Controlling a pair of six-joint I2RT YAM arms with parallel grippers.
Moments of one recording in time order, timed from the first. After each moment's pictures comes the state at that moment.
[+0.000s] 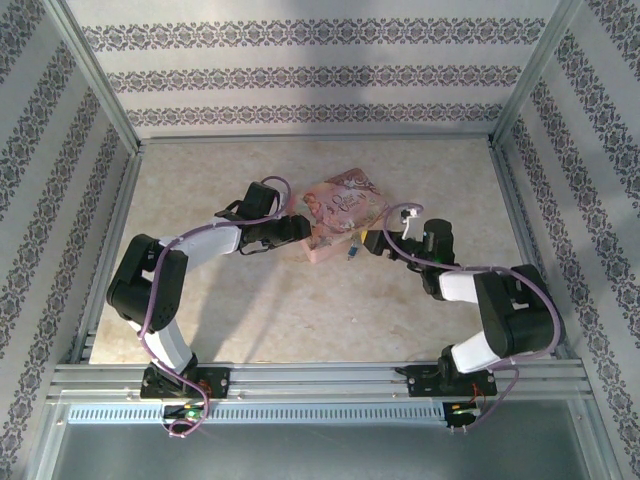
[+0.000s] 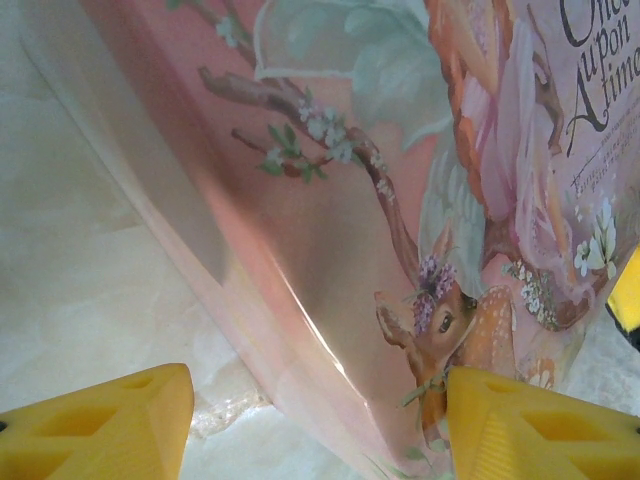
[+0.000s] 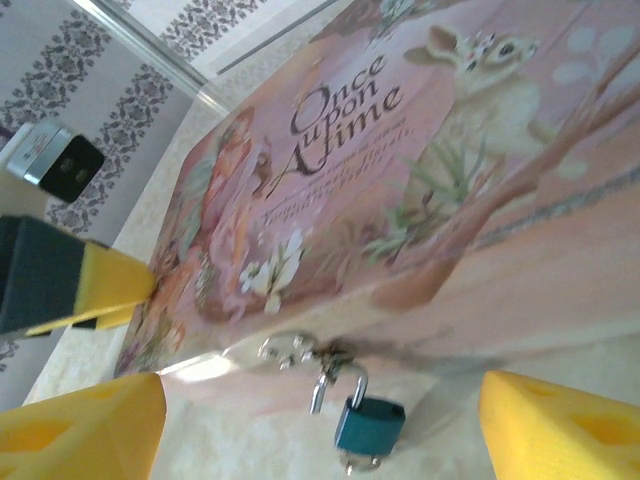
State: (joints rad) left arm -0.41 1.73 1.06 -0.22 0.39 -0.66; right arm 0.16 1.49 0.39 0.70 -0.65 0.55
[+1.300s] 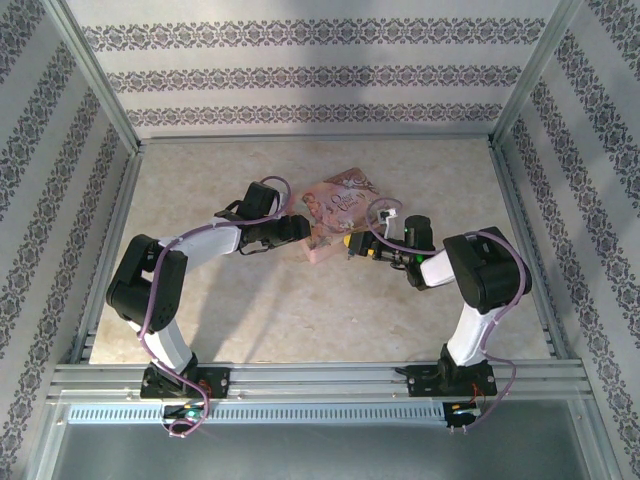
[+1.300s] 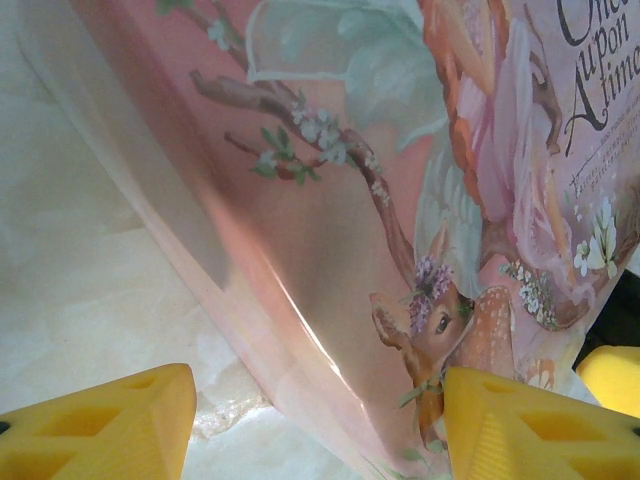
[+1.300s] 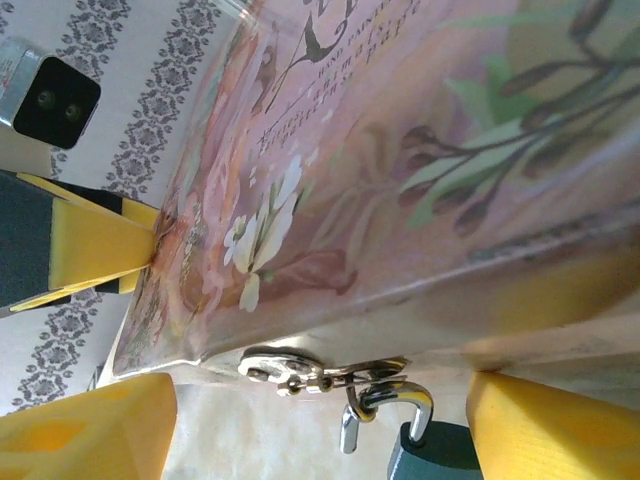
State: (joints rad) left arm -0.41 1.73 1.06 -0.23 0.38 -0.66; right arm 0.23 1.83 0.52 0.90 -0.80 0.68
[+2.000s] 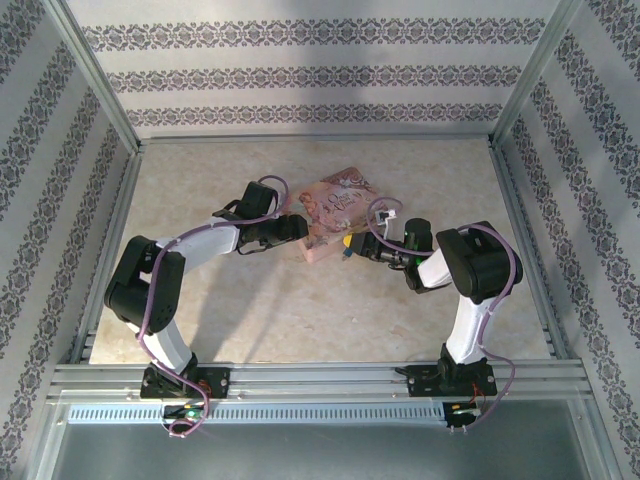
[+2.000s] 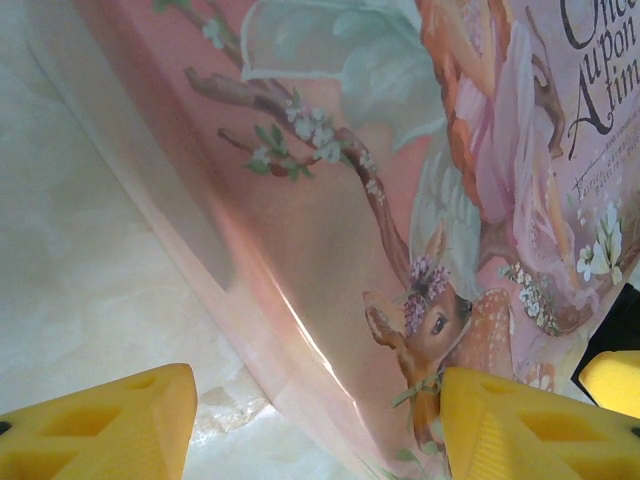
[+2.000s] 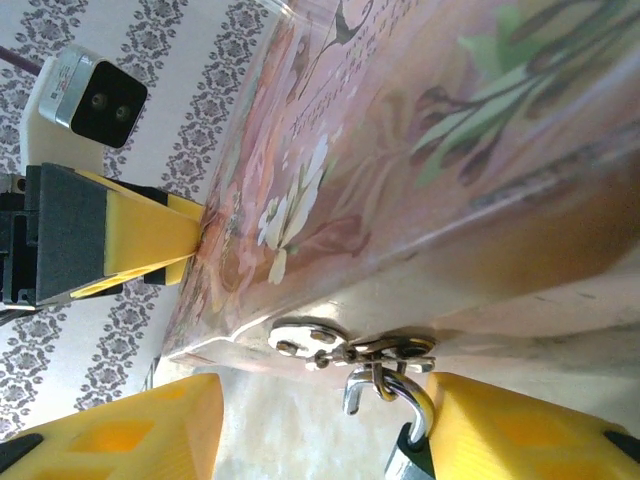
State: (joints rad) left arm -0.40 1.72 1.06 -0.25 0.36 -0.65; right arm 0.23 1.91 0.50 1.09 -0.88 0.81
